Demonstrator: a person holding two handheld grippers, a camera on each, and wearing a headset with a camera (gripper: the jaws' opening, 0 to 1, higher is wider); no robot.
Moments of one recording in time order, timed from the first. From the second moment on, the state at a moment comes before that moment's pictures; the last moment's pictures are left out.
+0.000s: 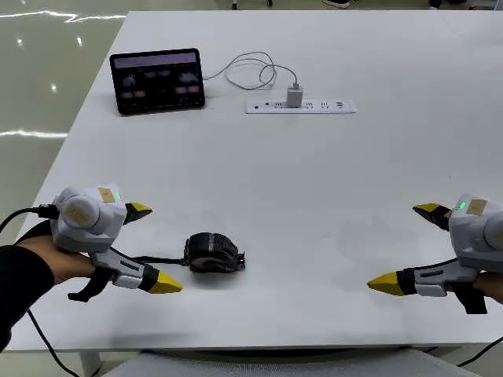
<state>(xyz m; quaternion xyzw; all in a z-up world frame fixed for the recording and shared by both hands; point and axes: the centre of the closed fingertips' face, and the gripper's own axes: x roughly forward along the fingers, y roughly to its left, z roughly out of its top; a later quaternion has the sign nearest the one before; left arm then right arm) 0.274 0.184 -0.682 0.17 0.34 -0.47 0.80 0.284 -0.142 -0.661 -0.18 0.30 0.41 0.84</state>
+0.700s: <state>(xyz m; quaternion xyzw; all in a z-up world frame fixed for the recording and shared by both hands) 0.277 0.158 -0.693 0.20 0.37 -0.52 0.75 0.285 -0.085 -0.672 -0.19 0.29 0.47 0.81</state>
